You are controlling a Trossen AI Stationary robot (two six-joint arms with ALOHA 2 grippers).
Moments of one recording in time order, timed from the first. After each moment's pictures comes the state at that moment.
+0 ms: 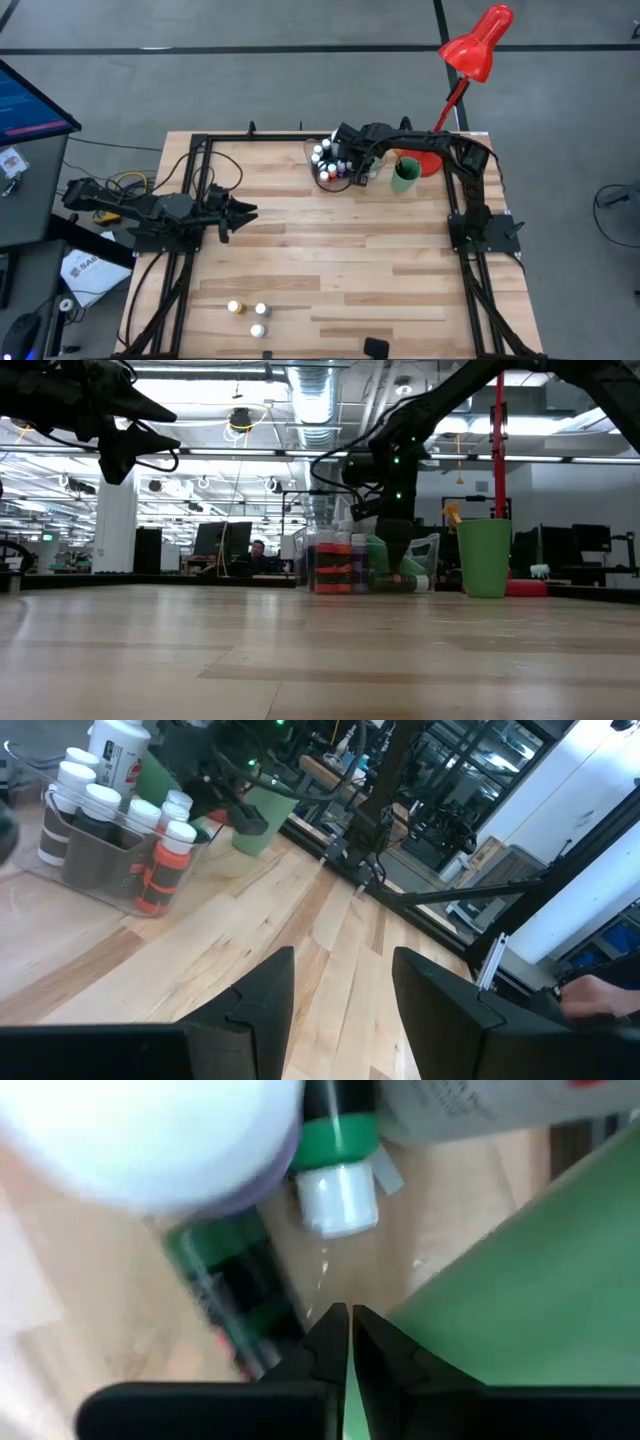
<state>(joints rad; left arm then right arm) -0.22 0.37 0.20 0.02 -0.39 -0.61 -0.50 2.01 1.47 -0.83 0.19 -0.31</state>
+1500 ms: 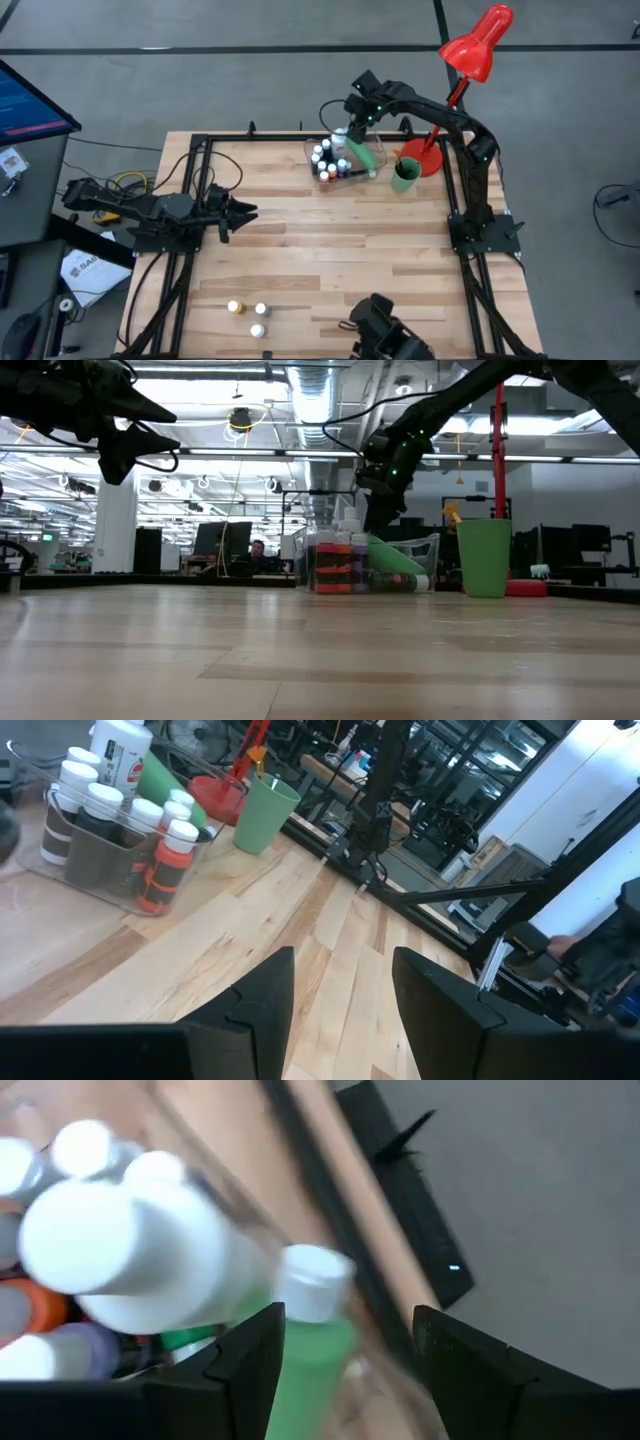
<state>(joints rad) -0.22 0.37 0.20 0.02 -0.39 -0.61 -0.77 2.02 1.75 -0.81 -0.16 -0.31</state>
